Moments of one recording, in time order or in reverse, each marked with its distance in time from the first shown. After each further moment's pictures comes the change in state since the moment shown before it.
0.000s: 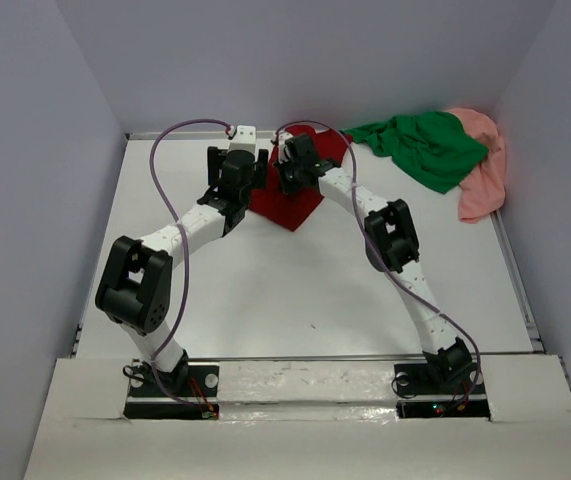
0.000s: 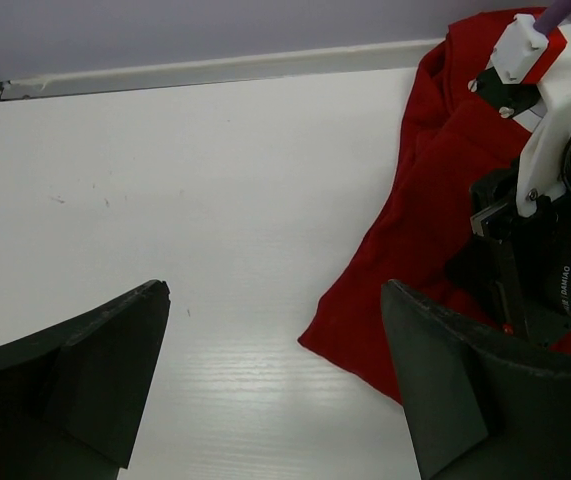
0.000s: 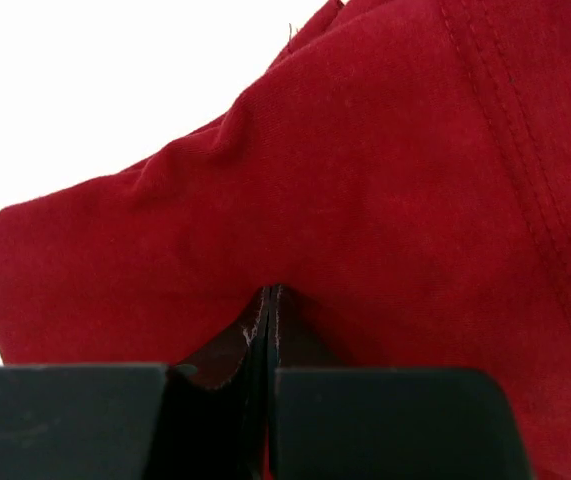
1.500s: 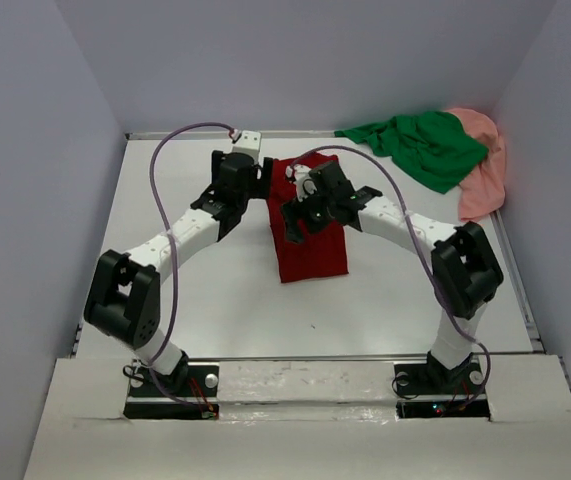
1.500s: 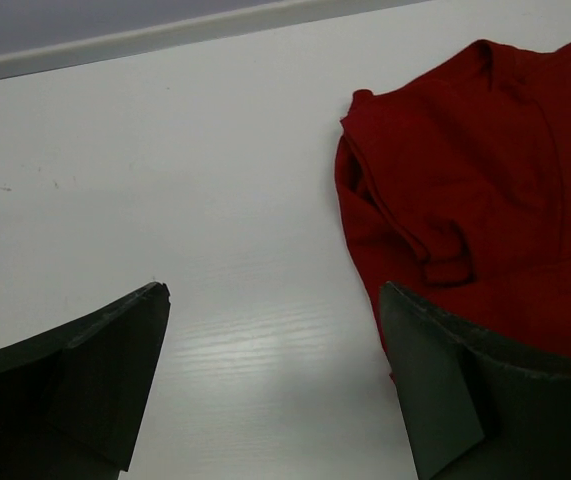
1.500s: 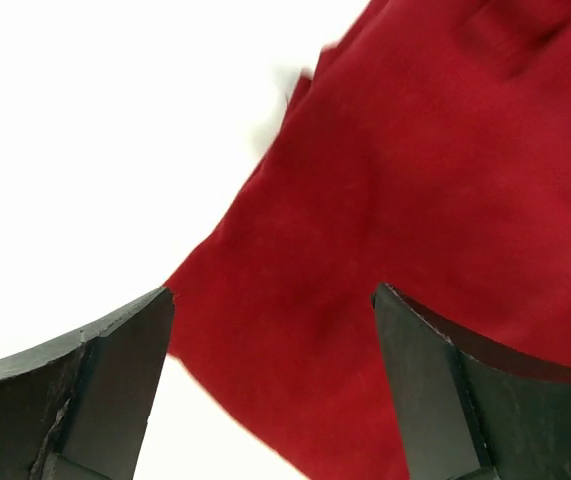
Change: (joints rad) left arm -0.019 -0.060 -0.013 -0.121 0.107 -0.011; right arm 0.092 -0.732 -0.956 0.090 -0.164 -0.027
